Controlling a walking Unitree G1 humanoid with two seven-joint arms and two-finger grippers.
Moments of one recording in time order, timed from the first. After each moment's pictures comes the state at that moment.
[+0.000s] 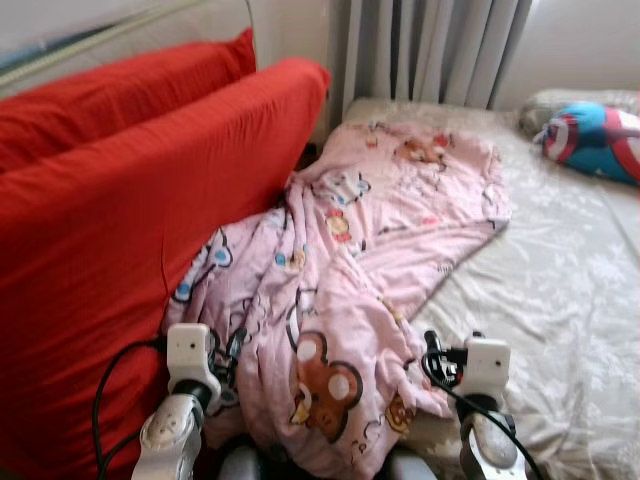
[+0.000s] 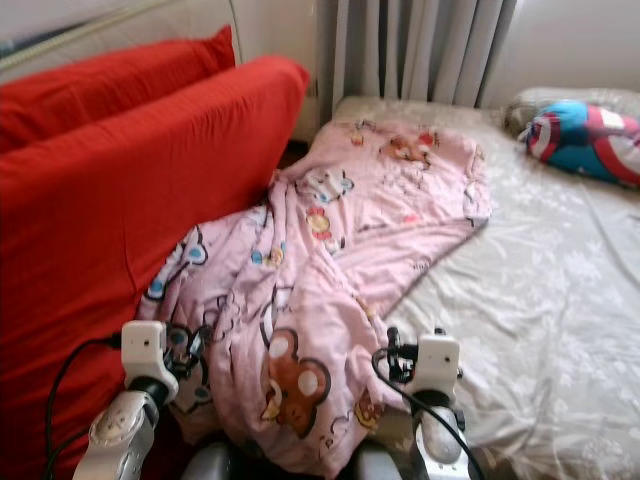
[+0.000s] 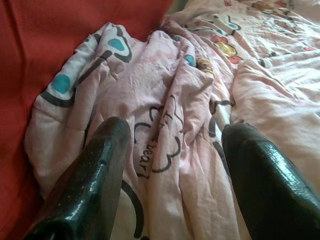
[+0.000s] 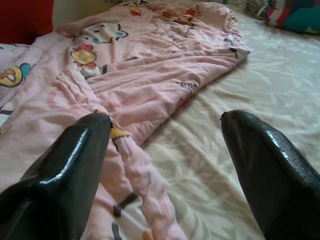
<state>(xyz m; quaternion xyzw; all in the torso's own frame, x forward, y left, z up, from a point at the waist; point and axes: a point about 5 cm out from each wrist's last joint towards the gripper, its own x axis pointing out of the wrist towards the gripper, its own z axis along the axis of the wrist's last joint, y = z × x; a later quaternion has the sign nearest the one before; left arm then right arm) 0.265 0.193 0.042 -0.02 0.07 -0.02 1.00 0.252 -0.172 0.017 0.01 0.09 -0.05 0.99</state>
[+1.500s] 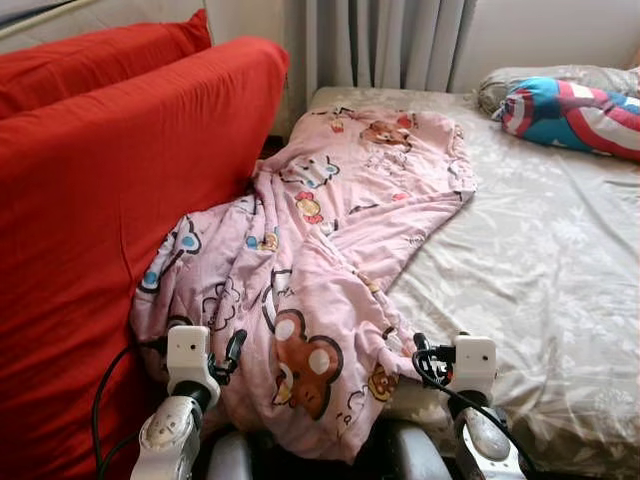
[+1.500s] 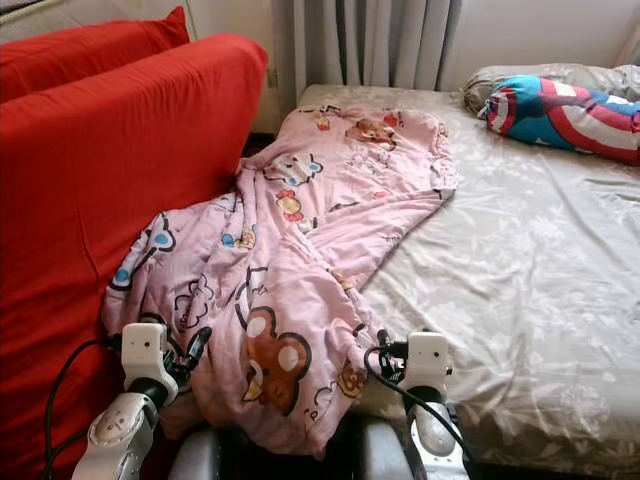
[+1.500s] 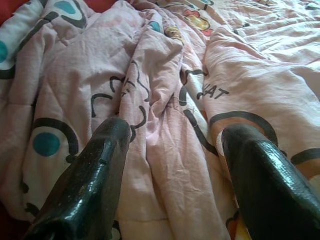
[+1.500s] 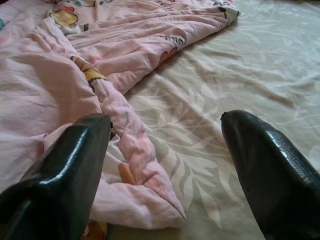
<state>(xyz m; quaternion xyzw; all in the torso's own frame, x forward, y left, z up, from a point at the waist) 0.264 0.193 0.040 -0.01 0.08 -0.02 1.00 0.258 -0.165 0.011 0.01 0.12 -0.01 0.99</state>
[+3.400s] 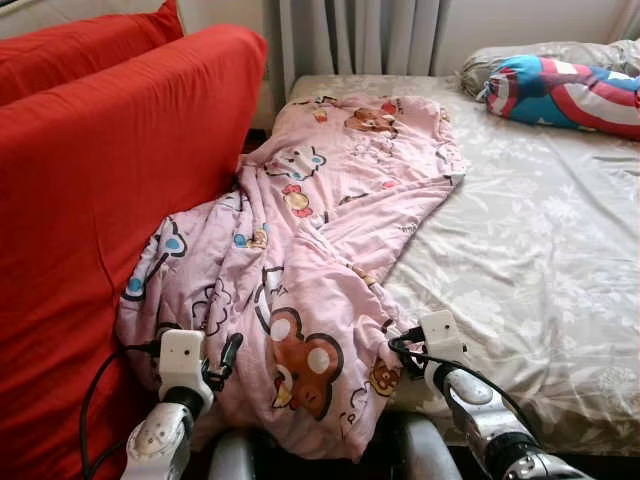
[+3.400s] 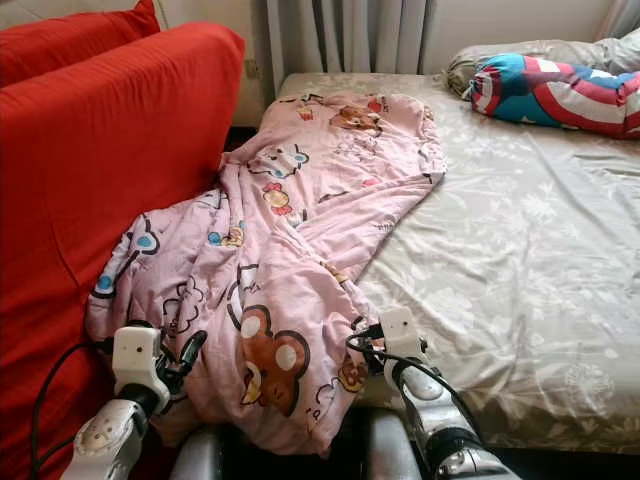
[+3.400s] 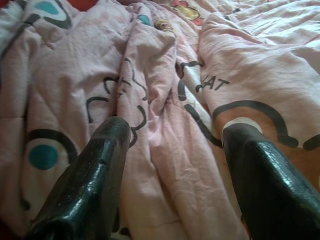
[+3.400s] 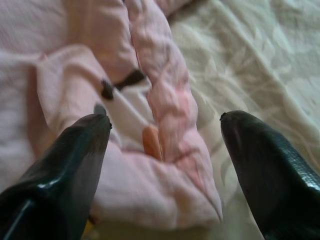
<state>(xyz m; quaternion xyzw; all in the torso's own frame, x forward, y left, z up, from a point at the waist) 0.250 0.200 0.051 0.01 0.07 -0.04 1.00 0.307 -0.164 0.008 -0.07 0.26 0.10 0.96</state>
